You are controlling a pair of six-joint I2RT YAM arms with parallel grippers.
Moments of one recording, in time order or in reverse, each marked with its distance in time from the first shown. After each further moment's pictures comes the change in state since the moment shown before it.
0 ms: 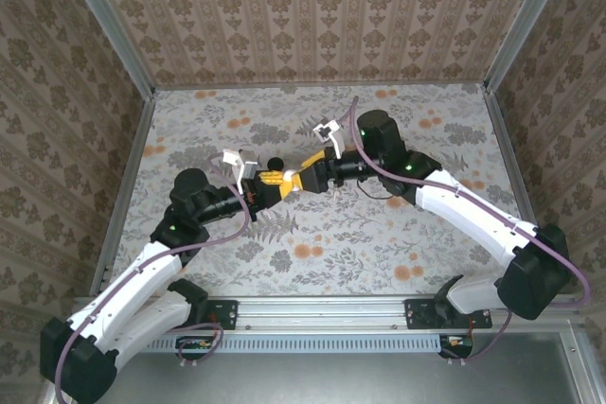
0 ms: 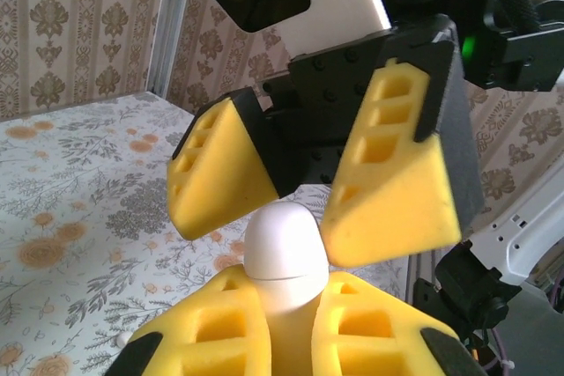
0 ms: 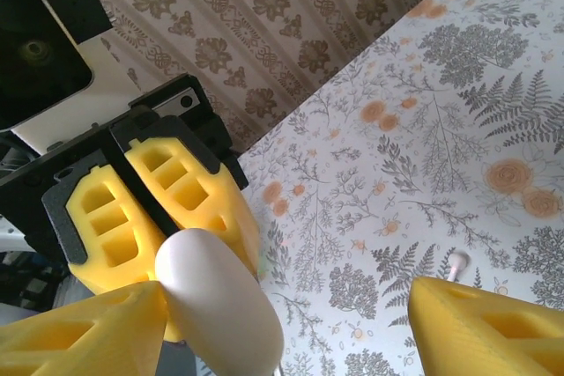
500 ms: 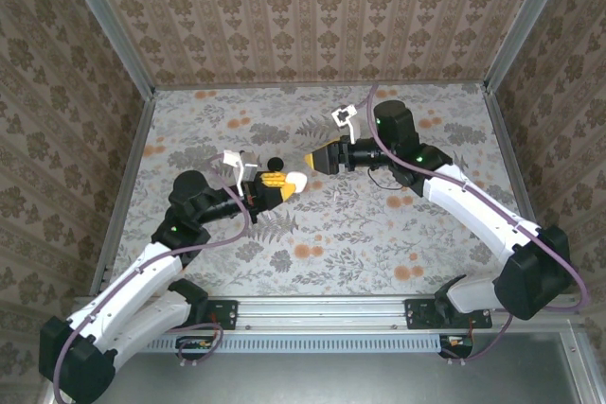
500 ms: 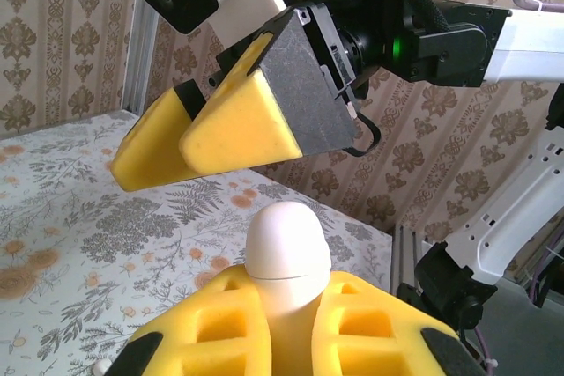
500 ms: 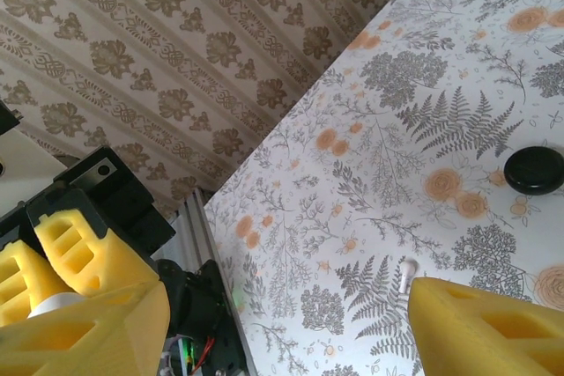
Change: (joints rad) left arm -0.015 -0.002 -0.011 0.068 0.027 -0.011; right arm -0.104 -0.002 0.001 0.014 0.006 0.068
